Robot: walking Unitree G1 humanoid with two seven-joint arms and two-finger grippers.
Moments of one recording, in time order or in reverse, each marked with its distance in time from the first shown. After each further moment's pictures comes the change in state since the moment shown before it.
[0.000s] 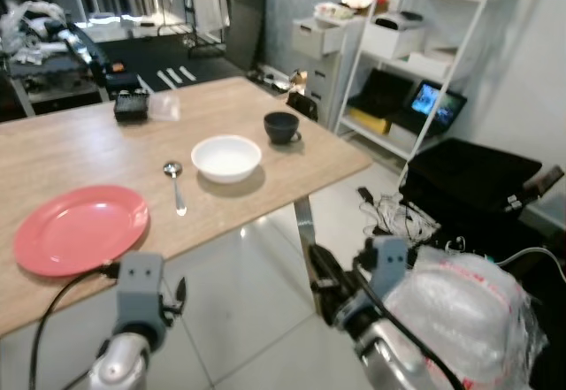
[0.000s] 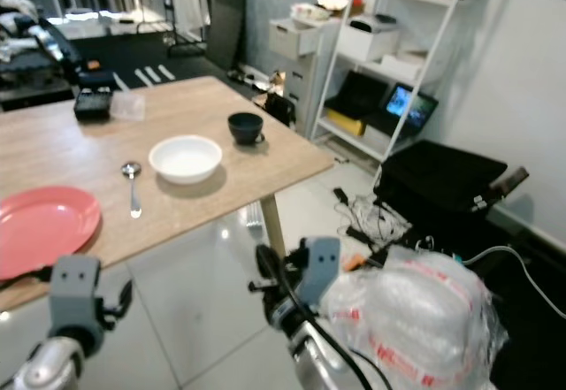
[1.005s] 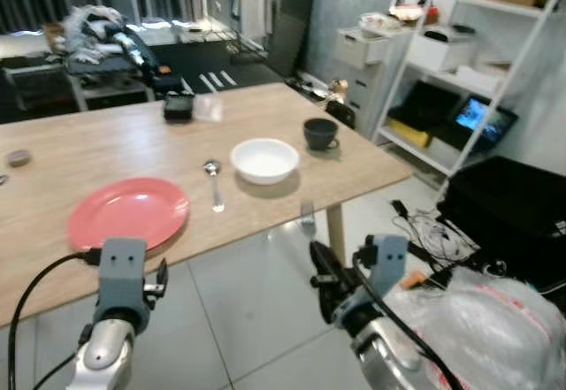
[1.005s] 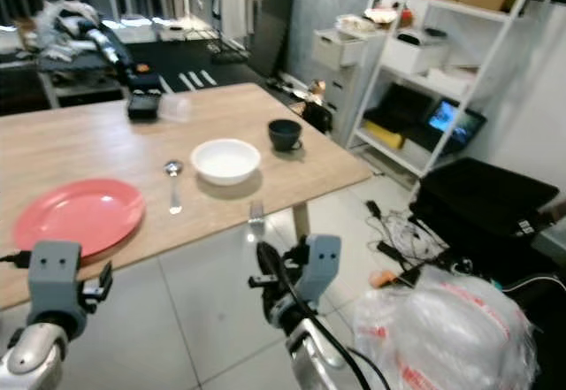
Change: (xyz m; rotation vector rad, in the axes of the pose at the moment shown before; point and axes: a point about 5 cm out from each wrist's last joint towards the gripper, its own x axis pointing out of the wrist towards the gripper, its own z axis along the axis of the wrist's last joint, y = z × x) left arm 0.006 0.015 0.016 0.036 -0.076 0.069; right arm 0.000 -0.009 0.002 0.014 -0.015 -0.058
